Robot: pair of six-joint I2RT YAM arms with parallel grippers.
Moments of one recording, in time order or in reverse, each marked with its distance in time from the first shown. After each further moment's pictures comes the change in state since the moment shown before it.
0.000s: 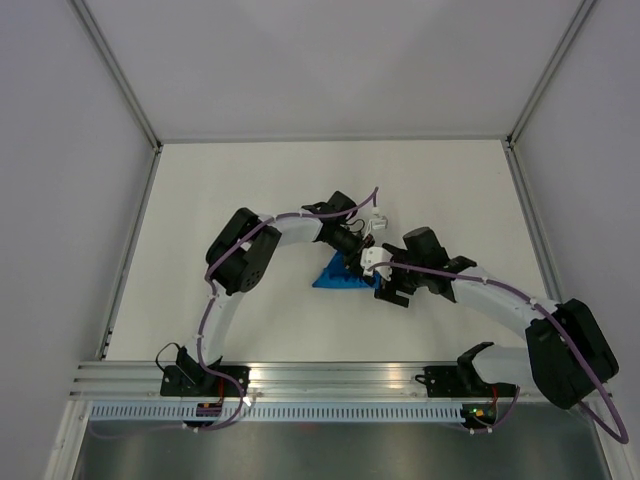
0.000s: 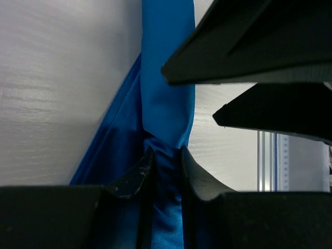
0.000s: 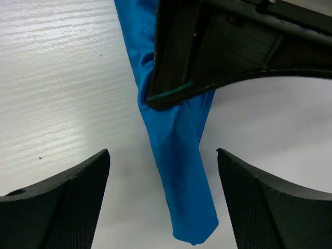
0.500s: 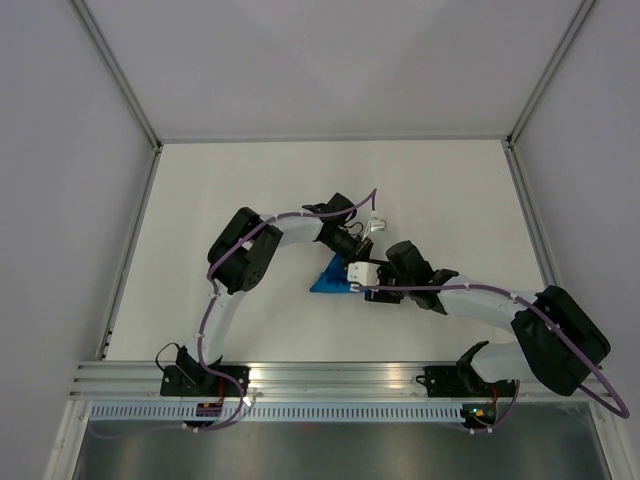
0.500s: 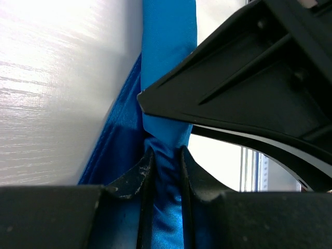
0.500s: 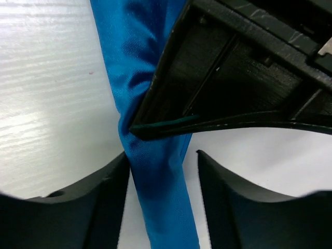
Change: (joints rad) left arm 0.007 0.029 0.029 -0.097 0.052 -0.018; right arm 0.182 0.069 -0.098 0.254 0.224 -0.023
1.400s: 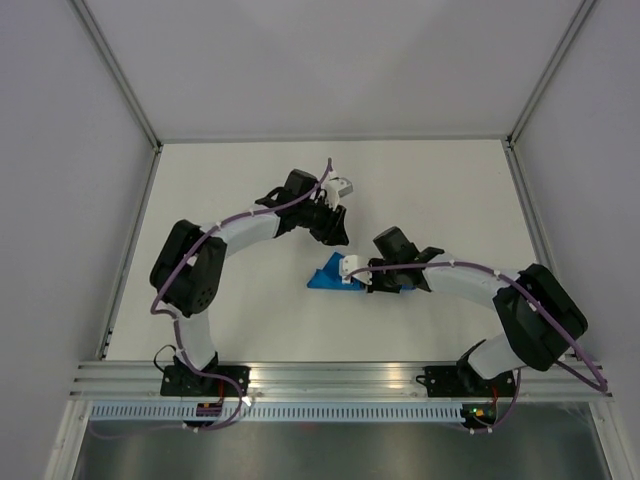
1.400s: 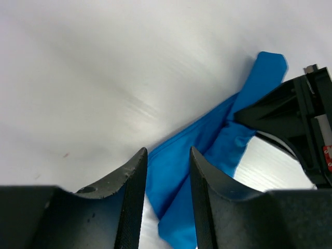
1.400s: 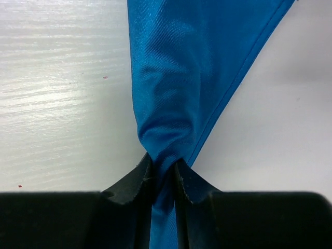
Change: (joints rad) left arm 0.119 -0.368 -0.231 0.246 -0.445 -0.136; right arm -0.006 0.141 0.185 -0.236 -0.048 -0.038
